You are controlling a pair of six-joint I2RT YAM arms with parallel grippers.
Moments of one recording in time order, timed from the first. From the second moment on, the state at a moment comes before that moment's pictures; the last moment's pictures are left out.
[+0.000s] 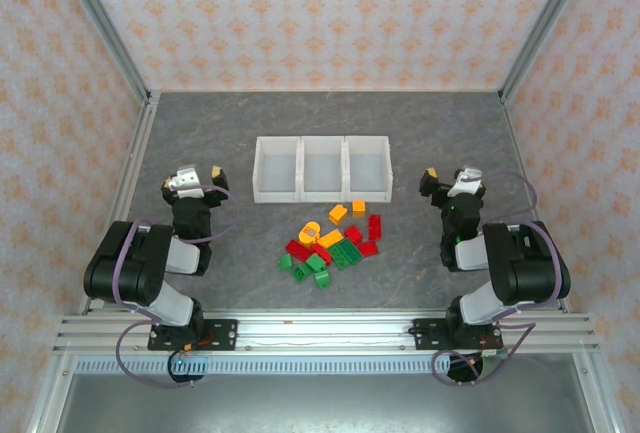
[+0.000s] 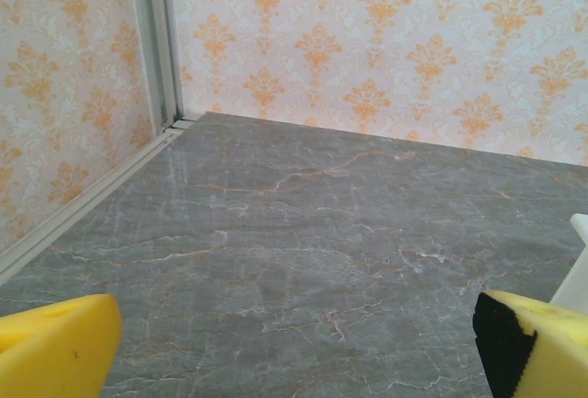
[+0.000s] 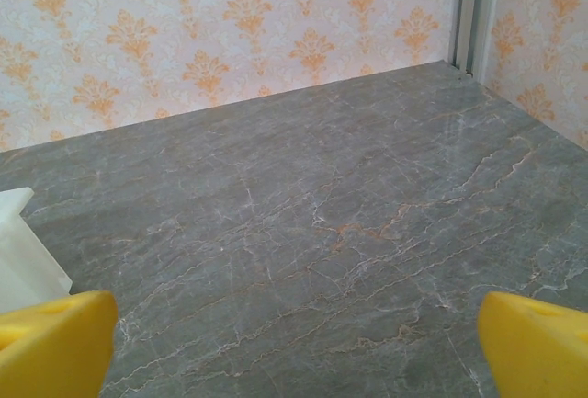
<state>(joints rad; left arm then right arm) -0.01 1.53 0.20 1.25 -0.31 -0.09 0.04 1.52 0.22 1.13 0.17 0.17</state>
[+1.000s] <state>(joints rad) -0.07 0.79 0.54 0.05 -0.10 -0.52 0.11 1.03 0.74 -0.20 -0.01 0.69</state>
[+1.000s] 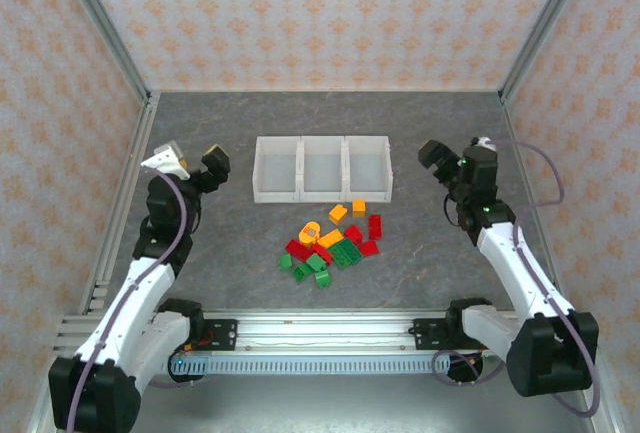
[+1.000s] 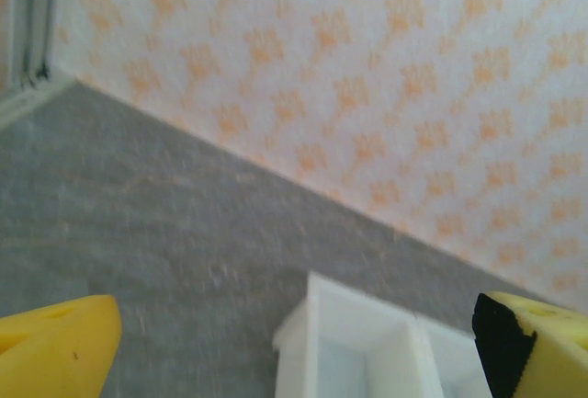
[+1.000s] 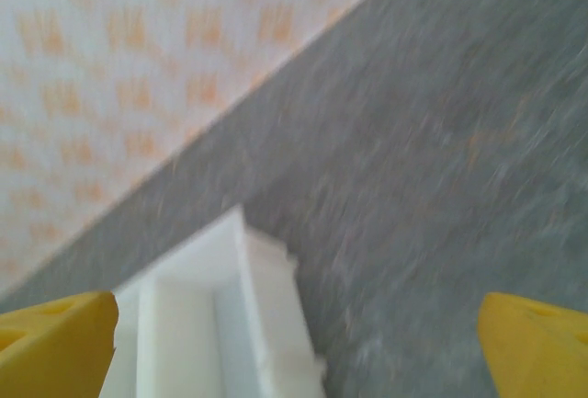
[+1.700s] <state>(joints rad) -0.08 0.52 0.62 -0.50 0.16 -0.50 0.58 1.34 0.78 -0.66 0.04 0.72</state>
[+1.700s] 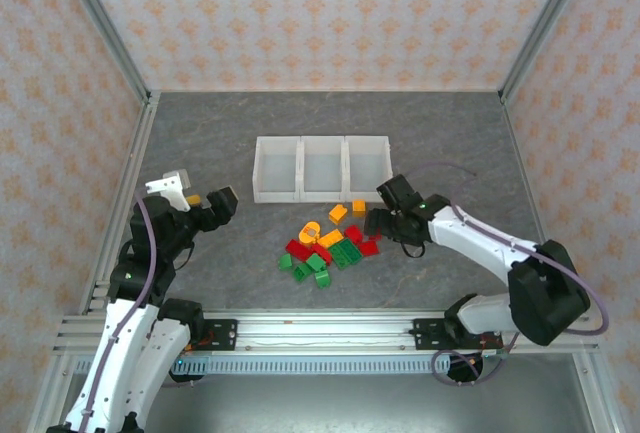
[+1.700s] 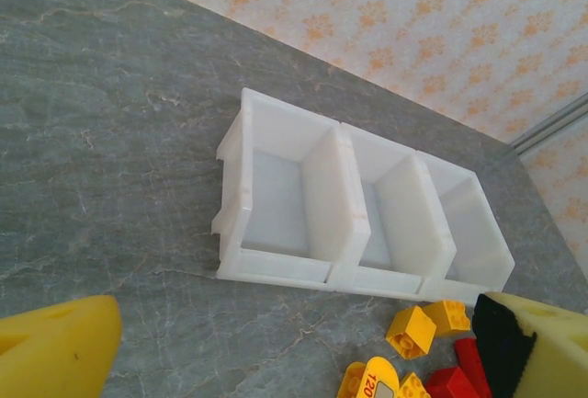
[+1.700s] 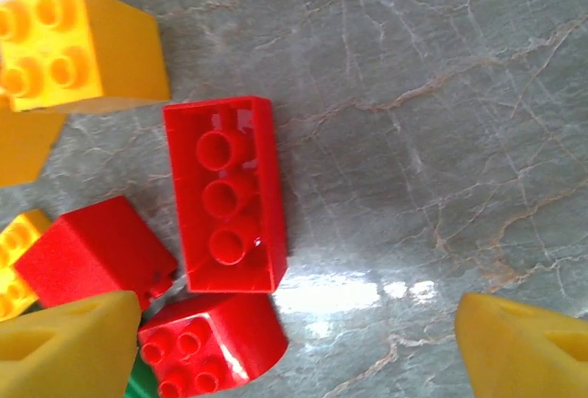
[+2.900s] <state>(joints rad) -0.01 0.39 0.56 -0.48 0.13 -0.49 0.59 1.63 0.92 -0.62 0.11 0.65</state>
